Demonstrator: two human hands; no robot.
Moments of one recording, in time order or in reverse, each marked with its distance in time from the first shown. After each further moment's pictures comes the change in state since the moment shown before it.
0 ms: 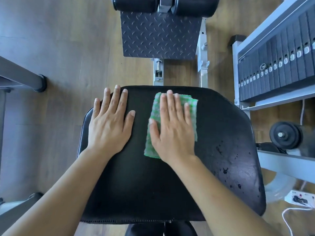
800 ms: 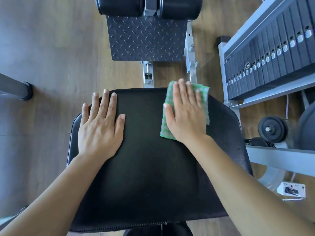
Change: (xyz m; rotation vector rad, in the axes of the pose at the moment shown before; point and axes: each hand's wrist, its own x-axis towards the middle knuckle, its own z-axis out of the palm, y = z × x) left_hand -0.001 0.003 0.003 0.032 0.016 0.002; right_hand 0.034 0.055 -0.010 -0.028 -0.014 0.079
